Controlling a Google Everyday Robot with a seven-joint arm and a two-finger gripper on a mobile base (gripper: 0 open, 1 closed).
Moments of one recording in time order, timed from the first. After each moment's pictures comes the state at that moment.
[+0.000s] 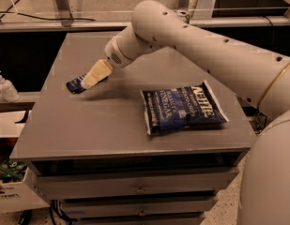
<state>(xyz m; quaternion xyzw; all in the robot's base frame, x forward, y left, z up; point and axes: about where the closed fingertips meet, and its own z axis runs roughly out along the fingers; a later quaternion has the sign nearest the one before) 0.676 0.137 0.845 -0.52 0.74 0.22 0.36</state>
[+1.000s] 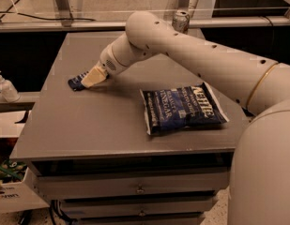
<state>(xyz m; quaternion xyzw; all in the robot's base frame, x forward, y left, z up) 0.676 0.158 0.820 -0.52 0.74 0.24 0.35</state>
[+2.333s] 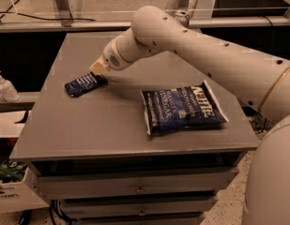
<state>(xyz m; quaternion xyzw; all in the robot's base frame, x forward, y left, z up) 0.675 0.142 0.844 -0.51 0.74 0.23 0.37</state>
